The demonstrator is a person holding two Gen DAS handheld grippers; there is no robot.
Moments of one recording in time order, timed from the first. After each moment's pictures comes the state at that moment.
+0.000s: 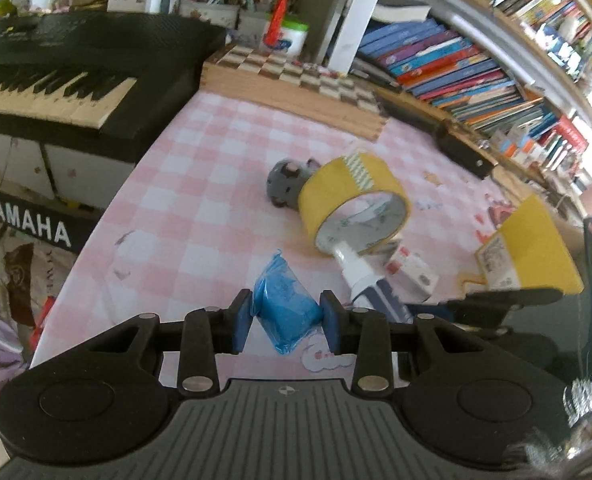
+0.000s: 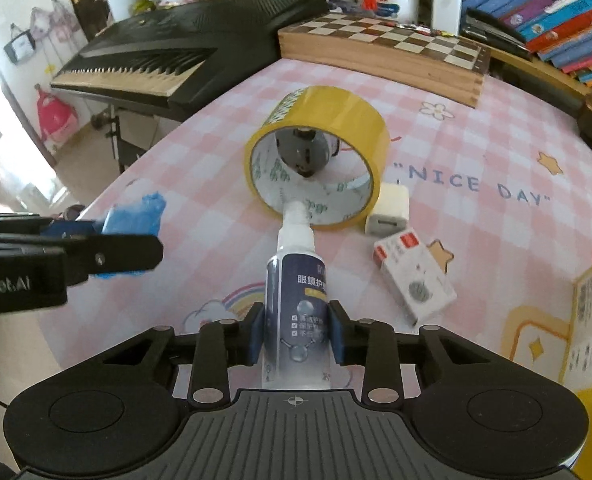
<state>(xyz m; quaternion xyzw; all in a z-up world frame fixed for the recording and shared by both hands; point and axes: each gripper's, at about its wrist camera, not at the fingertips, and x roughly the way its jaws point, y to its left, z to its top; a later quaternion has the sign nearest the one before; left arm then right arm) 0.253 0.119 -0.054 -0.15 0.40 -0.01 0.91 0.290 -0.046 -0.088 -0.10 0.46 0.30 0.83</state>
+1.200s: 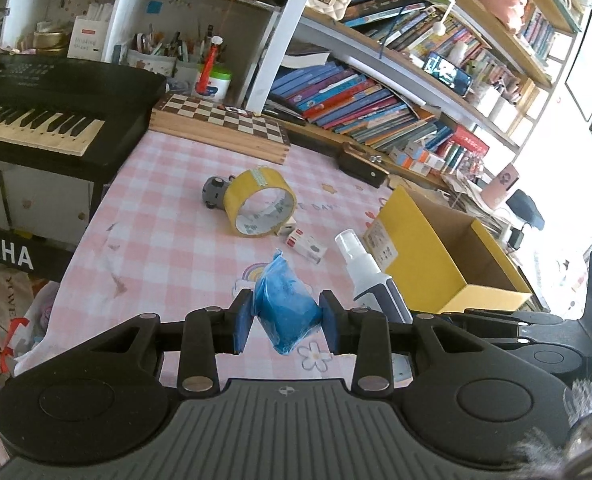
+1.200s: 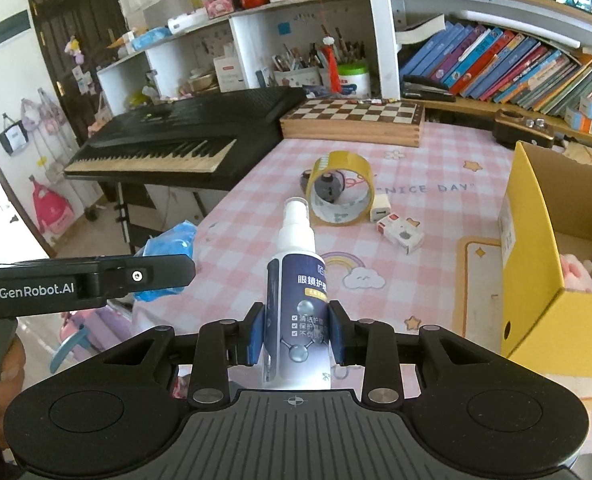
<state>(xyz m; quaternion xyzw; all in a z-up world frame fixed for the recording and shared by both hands) 0.113 0.124 0.000 -0.15 0.33 -0.12 0.93 0.126 -0.078 -0.008 -0.01 0.37 0.25 0.89</state>
